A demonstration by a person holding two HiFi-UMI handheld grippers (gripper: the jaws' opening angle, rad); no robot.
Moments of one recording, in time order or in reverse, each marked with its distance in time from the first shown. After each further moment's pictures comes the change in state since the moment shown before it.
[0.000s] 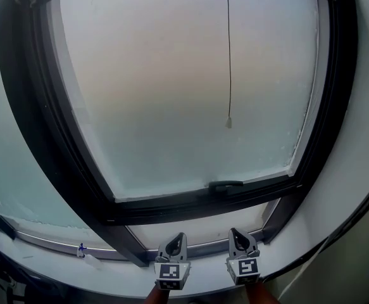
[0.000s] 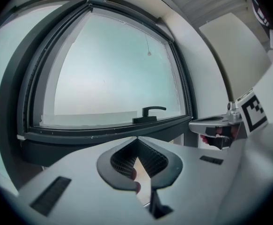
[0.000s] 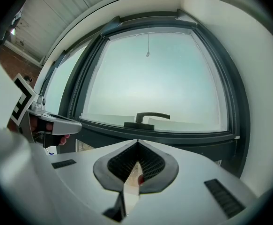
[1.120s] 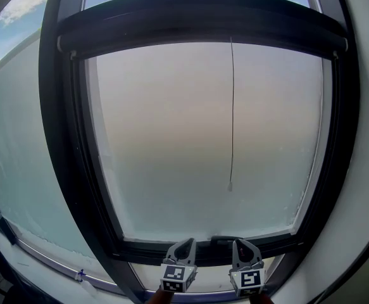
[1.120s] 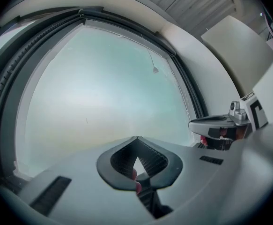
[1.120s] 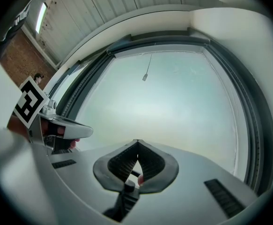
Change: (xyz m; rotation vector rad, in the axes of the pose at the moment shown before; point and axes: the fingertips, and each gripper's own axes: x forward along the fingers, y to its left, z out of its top) left arm 0.087 0.010 0.136 0.016 -0.205 0.037; right arm 0.068 -0.056 0.136 -0.144 -0.256 0.063
